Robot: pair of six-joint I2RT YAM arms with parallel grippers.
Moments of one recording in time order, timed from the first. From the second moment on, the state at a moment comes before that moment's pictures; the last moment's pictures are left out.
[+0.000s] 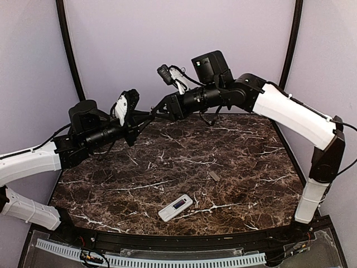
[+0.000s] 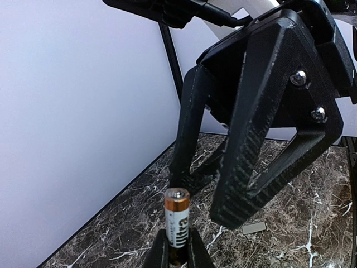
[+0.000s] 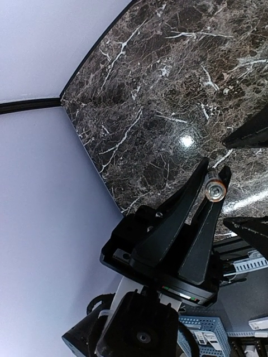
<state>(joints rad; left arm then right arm) -0.78 1.16 0.88 0.25 0.14 0.24 0.96 1.80 1.96 -0.63 -0.34 0.17</state>
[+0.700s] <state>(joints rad) -0.78 1.17 0.88 0.24 0.16 0.23 0.97 1.84 1.98 -0.60 -0.33 0.15</state>
